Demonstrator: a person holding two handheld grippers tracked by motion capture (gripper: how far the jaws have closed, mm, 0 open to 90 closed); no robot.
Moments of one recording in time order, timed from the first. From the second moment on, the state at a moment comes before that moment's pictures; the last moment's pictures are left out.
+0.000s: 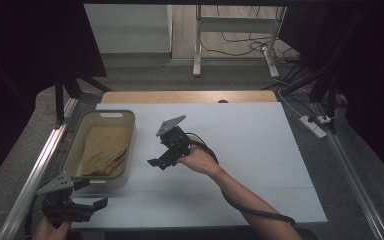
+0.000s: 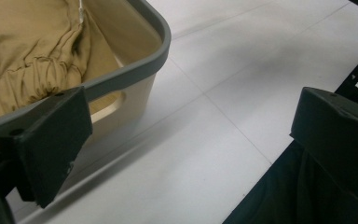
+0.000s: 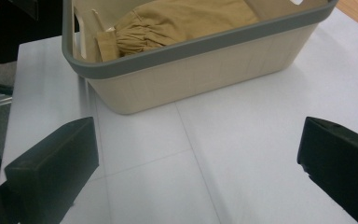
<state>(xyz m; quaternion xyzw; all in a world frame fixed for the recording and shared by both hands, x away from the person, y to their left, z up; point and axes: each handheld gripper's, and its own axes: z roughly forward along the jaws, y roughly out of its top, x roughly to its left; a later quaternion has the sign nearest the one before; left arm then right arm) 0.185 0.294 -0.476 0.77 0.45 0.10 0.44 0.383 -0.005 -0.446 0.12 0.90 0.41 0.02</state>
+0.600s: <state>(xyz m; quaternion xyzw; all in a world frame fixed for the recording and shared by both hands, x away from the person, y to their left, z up) 0.182 0.296 -0.476 0.77 0.45 0.10 0.45 0.361 -0.025 -0.451 0.13 0.91 0.40 0.02</state>
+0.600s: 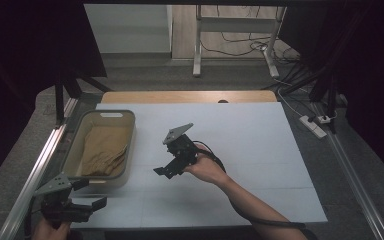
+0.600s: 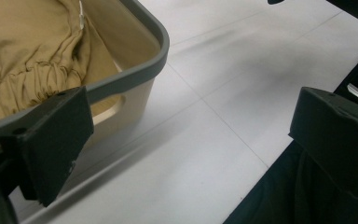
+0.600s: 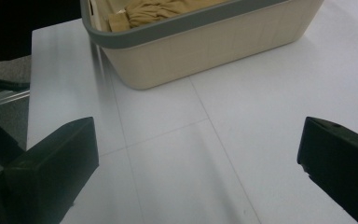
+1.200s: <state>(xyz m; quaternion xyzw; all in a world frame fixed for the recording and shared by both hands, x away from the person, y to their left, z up) 0.181 0.295 -0.476 0.77 0.45 0.10 0.45 0.341 -0.041 -0.445 0.12 0.91 0.40 0.03</state>
